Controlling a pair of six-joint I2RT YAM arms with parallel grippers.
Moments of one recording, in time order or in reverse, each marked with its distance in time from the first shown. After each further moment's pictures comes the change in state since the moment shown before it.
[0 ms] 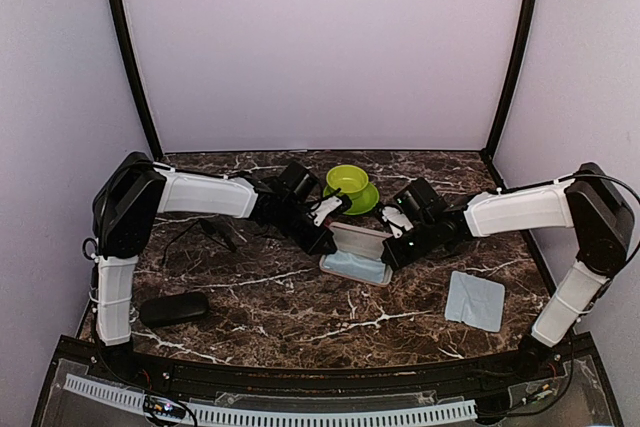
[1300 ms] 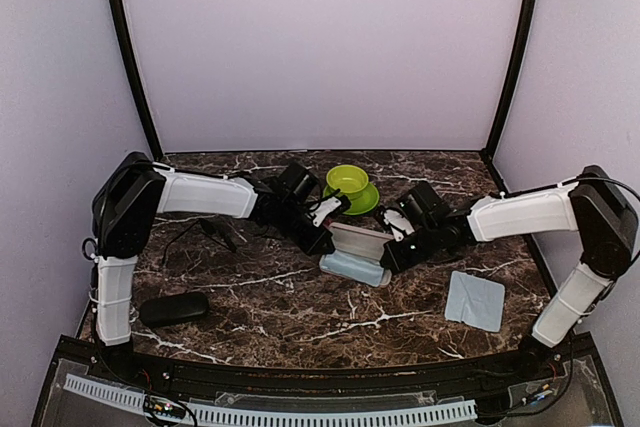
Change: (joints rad) left arm 0.000 -0.004 -0.004 -0.010 -0.030 0.008; right arm 0.009 -0.030 -0.043 0.032 -0.045 0.048
